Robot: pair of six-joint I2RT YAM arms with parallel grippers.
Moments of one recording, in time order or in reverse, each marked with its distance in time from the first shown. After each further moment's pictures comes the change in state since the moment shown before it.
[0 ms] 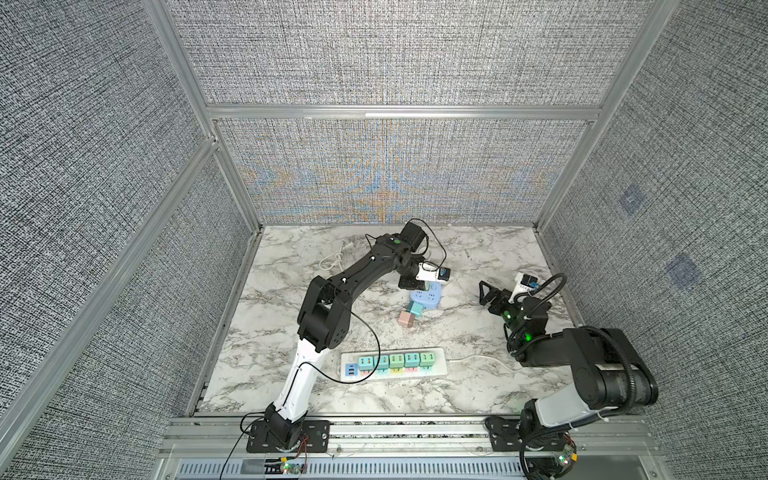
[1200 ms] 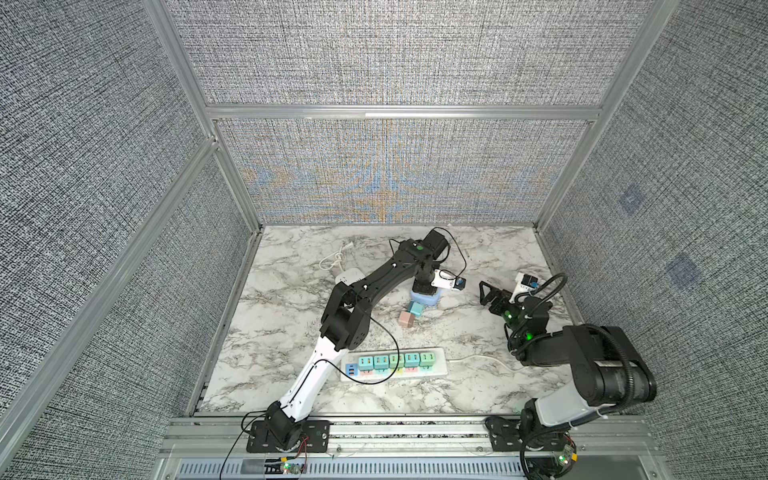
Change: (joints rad) left arm -0.103 0.216 0.322 -0.161 -0.205 -0.023; right arm -0.018 0.017 0.006 0.005 -0.042 0.018
